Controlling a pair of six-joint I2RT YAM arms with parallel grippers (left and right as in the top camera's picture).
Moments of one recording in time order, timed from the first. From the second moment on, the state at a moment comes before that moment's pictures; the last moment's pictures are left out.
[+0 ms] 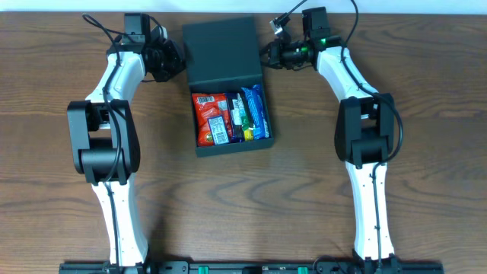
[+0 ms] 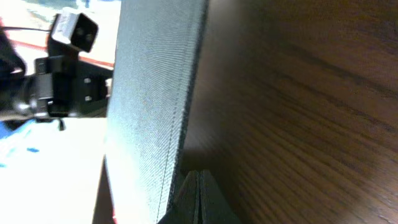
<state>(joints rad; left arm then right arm) 0.01 2.32 1.81 -0.53 0.56 -0.55 0.17 2.64 2.22 -0.51 -1.05 0.32</state>
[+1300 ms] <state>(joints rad) 0.01 2.02 1.85 -0.80 0.73 0.03 0.14 2.44 2.26 -0.68 -1.31 0.20</state>
